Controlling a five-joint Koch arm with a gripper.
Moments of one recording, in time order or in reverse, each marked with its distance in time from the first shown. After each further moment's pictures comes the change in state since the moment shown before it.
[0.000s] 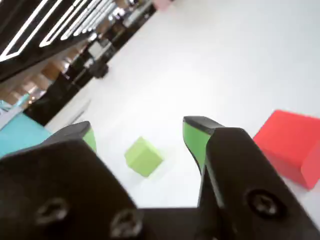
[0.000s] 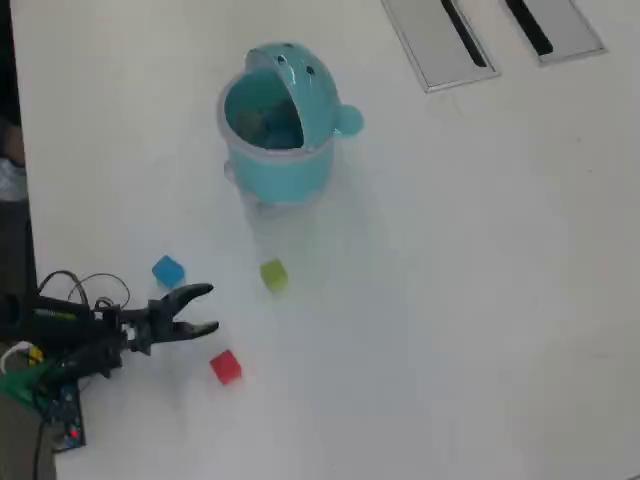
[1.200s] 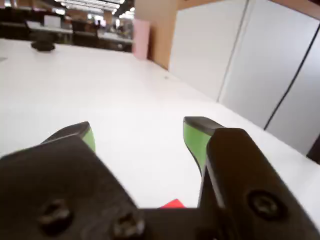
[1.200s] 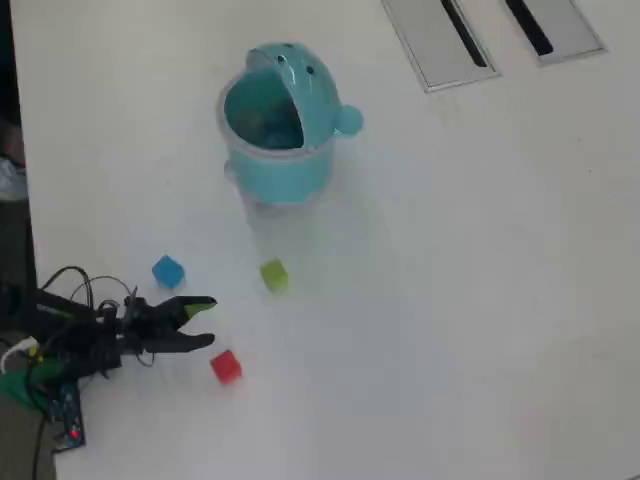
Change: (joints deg) arm 10.1 0.0 0.0 -9.8 -46.5
